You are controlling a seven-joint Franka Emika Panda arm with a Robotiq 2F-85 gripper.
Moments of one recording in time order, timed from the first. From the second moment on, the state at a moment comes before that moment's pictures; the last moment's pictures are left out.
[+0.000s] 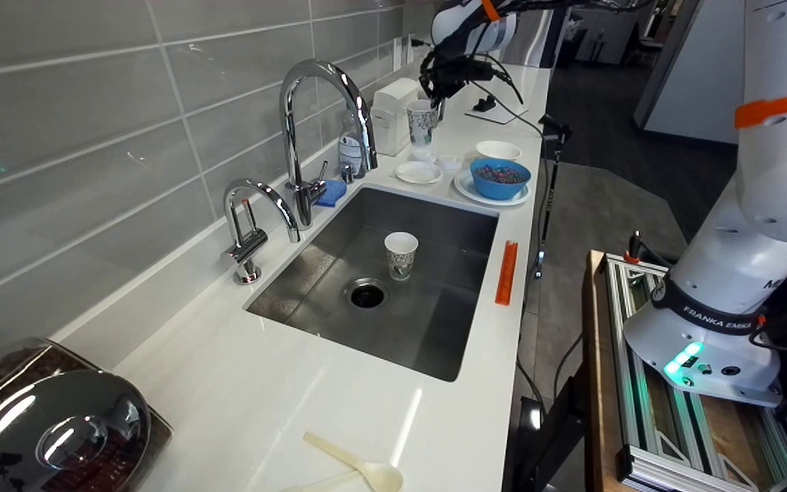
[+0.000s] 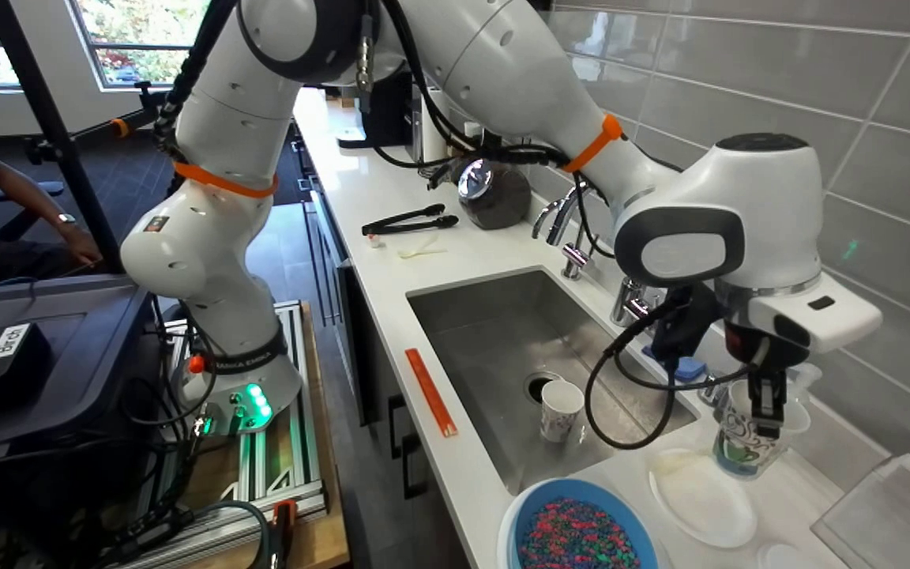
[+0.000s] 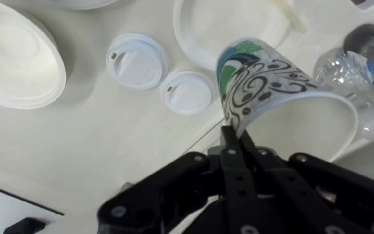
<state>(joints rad) -0.36 0.43 -0.30 -1.77 0.06 2.60 0.24</state>
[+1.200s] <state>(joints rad) -0.24 -0.34 -0.26 -2.42 0.06 2.49 -0.22</state>
